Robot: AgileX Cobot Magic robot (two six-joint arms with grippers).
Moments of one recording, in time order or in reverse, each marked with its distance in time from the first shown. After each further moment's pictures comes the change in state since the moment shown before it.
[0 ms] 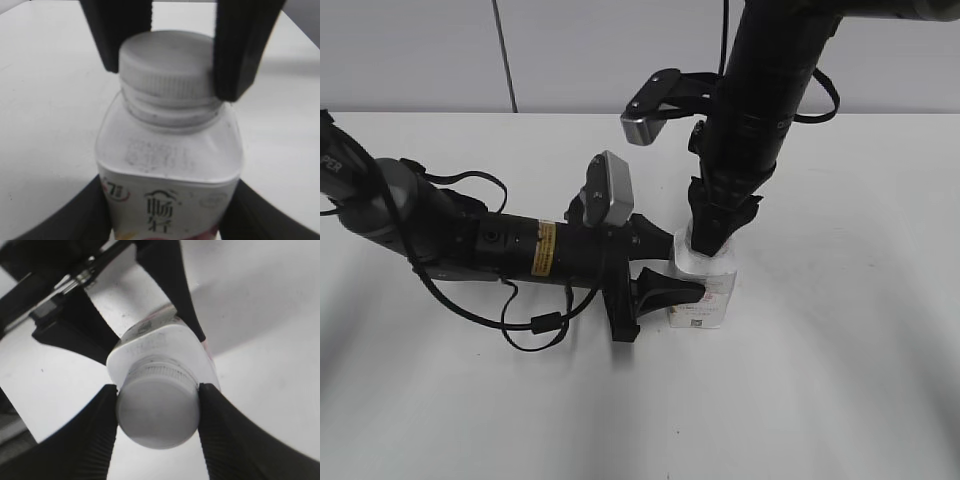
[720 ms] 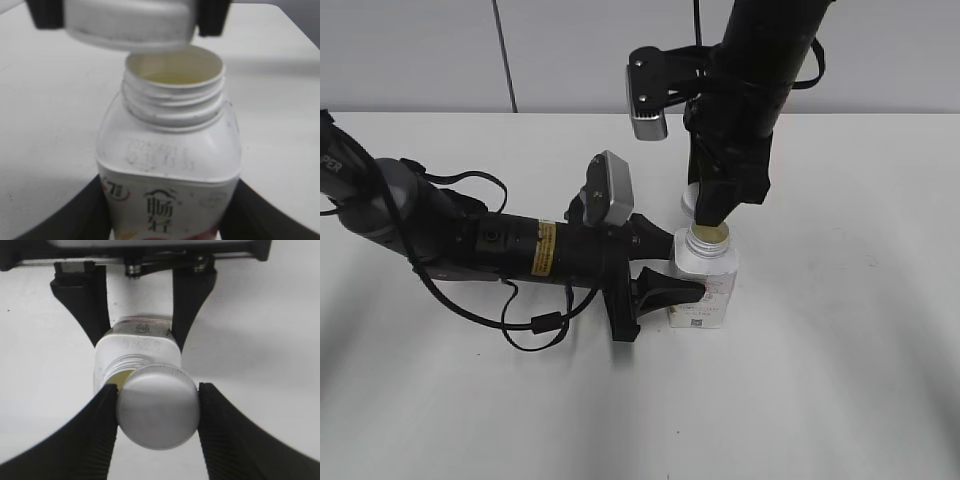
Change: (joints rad) left arm 0.000 0.000 0.000 -0.001 0.000 0.000; right arm 0.000 0.000 -0.088 -0.010 0.033 -0.481
